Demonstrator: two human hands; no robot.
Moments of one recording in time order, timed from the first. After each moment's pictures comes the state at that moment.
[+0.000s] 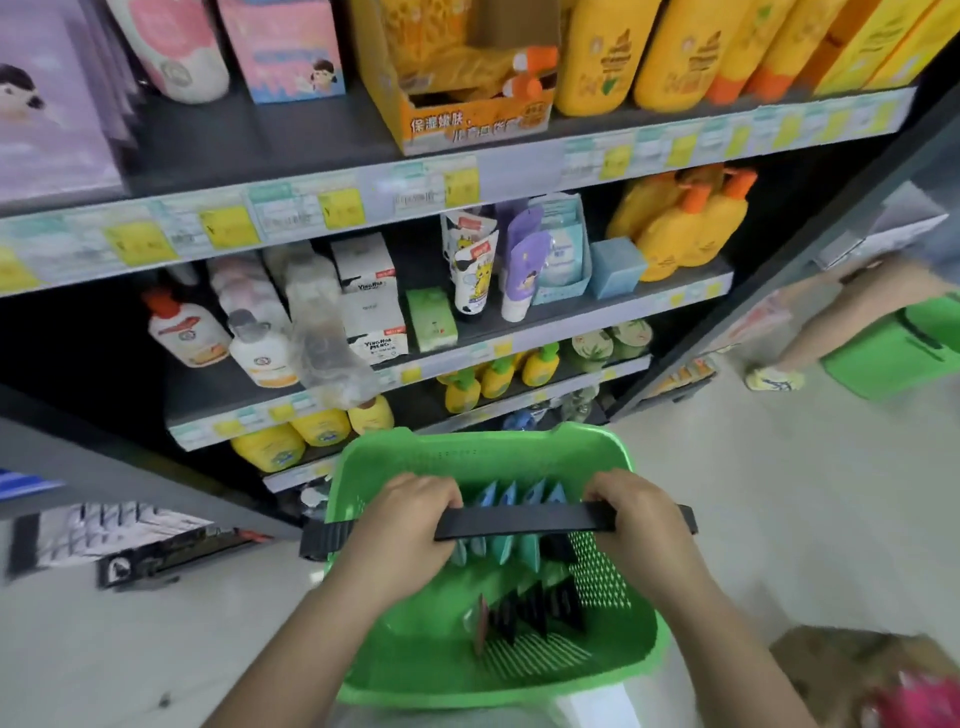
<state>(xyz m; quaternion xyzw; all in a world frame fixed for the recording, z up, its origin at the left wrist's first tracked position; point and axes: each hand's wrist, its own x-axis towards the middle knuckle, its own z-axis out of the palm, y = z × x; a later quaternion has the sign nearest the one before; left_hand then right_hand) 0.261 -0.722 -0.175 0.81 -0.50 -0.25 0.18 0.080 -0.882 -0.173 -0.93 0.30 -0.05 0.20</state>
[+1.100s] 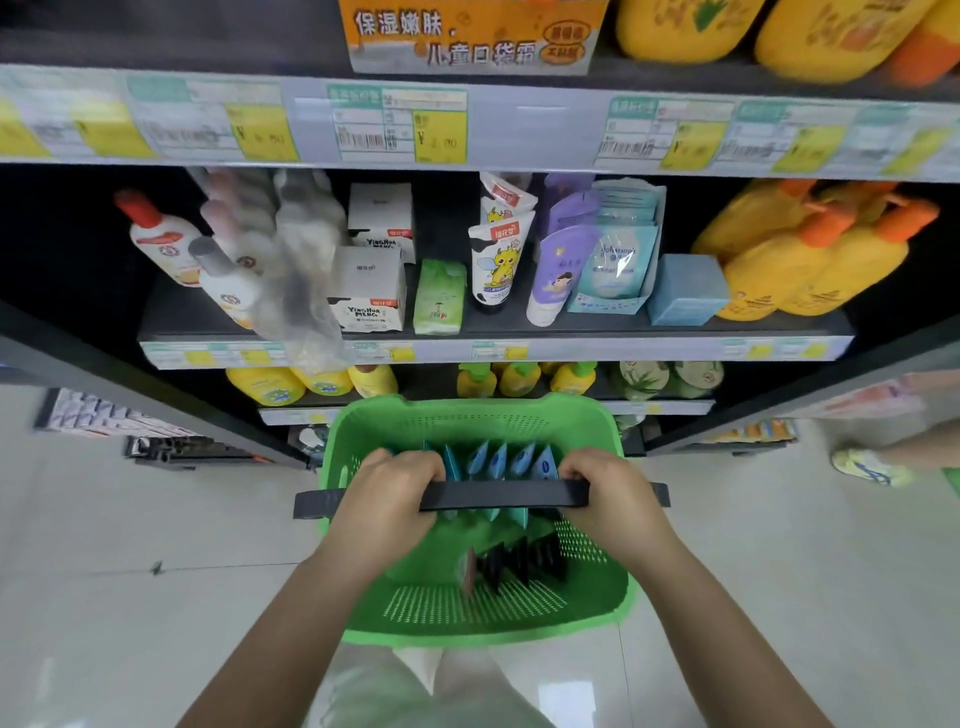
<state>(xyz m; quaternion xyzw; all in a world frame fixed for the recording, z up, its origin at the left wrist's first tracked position) 0.245 -0.799 -0.241 0.89 -0.36 -0.20 0.18 0.133 -1.007 -0.227 -0.93 0.19 0.13 0.28</state>
